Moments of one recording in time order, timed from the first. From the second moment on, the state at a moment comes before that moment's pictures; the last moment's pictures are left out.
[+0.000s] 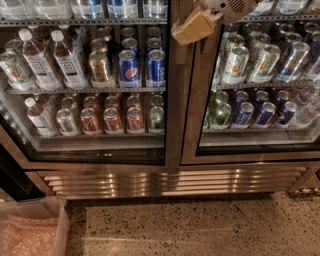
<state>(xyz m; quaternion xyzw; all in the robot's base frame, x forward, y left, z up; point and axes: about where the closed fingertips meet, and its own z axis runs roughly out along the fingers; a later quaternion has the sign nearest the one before) 0.596 -0.052 1.033 -0.62 0.67 0.19 0.37</state>
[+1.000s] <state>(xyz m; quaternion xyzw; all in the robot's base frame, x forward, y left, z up) 0.558 -0.058 1.031 -0.59 0.68 0.19 0.38</state>
